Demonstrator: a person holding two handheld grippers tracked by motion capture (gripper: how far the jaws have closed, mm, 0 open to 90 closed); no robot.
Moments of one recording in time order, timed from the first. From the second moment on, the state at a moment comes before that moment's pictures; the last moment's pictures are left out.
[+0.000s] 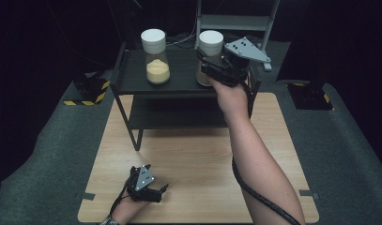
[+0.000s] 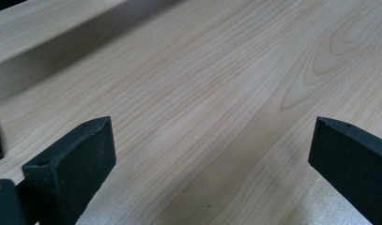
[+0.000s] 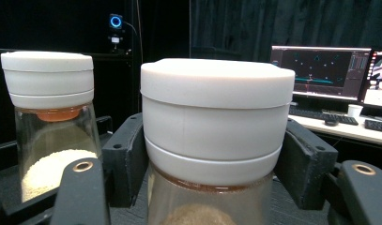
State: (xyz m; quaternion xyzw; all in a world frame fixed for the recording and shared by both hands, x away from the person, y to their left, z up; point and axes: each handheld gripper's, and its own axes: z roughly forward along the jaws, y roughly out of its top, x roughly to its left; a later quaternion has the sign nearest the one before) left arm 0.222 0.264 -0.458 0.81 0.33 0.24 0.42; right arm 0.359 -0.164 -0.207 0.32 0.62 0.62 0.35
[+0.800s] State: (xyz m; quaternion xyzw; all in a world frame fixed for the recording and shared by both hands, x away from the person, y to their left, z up) left arm 0.222 0.264 -0.459 0.81 0.33 0.24 0.42; right arm 0.347 -0.162 -0.203 0.32 0.63 0.62 0.35
